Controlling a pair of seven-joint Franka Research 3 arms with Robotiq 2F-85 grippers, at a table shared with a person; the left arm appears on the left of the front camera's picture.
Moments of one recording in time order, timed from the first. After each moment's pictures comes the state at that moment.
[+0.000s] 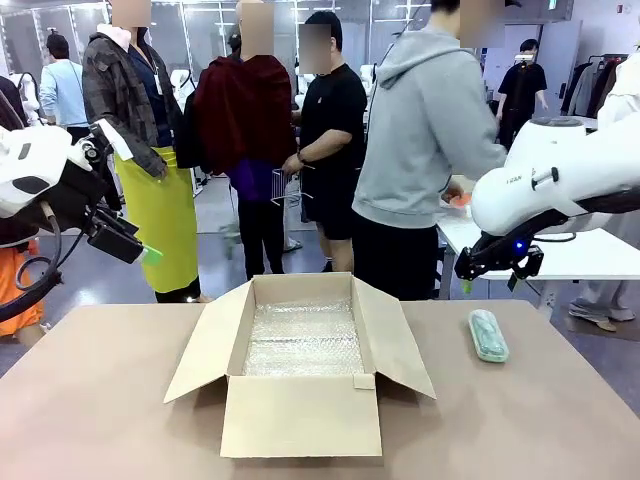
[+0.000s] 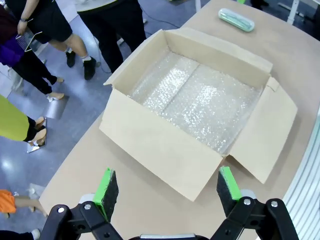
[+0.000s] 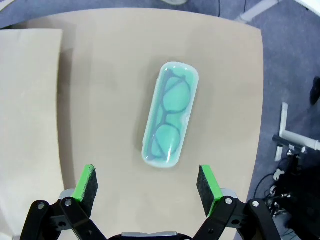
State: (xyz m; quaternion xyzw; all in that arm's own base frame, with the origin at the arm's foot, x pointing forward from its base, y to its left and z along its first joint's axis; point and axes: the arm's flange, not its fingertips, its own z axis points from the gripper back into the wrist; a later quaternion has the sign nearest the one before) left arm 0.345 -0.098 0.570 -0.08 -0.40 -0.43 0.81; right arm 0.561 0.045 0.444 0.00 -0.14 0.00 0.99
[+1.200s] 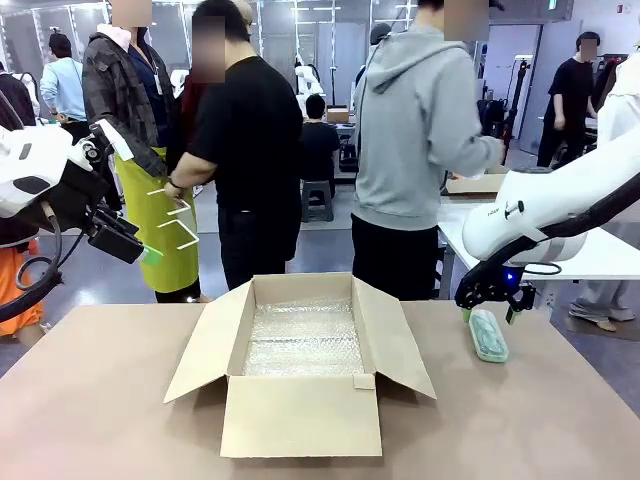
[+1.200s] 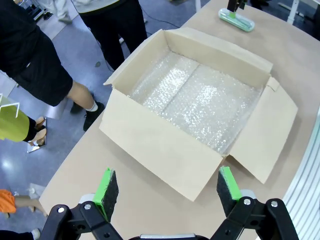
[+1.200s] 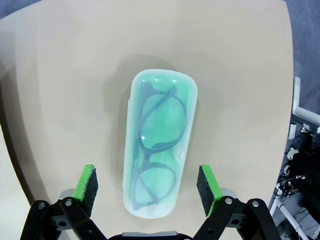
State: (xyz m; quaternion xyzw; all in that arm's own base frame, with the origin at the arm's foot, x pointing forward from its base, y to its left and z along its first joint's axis) left arm 0.345 -0.098 0.570 -0.08 -0.40 -0.43 0.81; right arm 0.613 0.018 0.355 0.01 -0.07 -0.05 1.00
